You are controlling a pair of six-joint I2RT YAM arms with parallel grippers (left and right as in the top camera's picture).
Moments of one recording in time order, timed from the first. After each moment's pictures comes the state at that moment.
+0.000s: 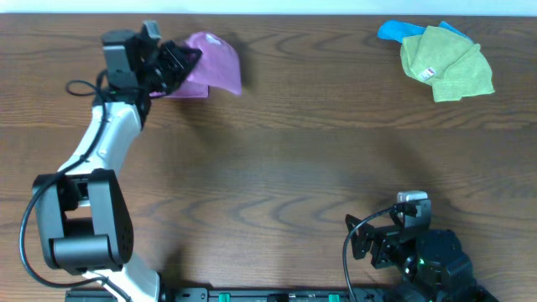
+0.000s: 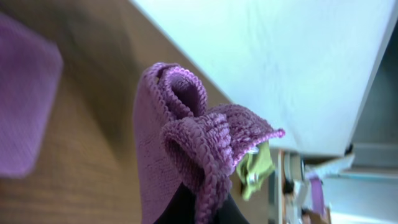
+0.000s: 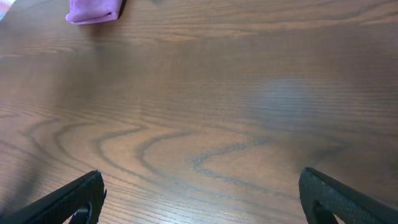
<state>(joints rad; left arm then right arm) 0.07 1.82 1.27 0.05 0.67 -0.89 0.51 0.28 0.57 -0.93 0.04 0.46</state>
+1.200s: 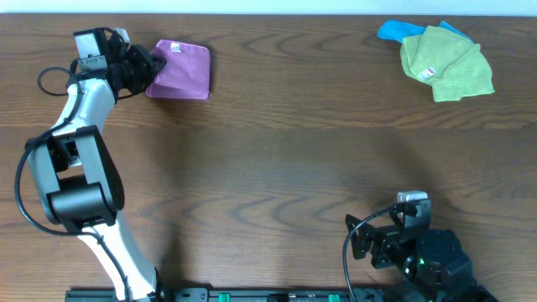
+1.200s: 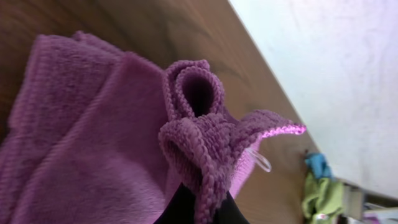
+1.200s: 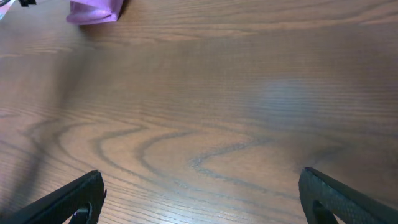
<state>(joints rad) 0.22 2.11 1.52 -0.25 0.64 -0.66 0.51 0.28 0.57 -0.93 0.04 0.46</state>
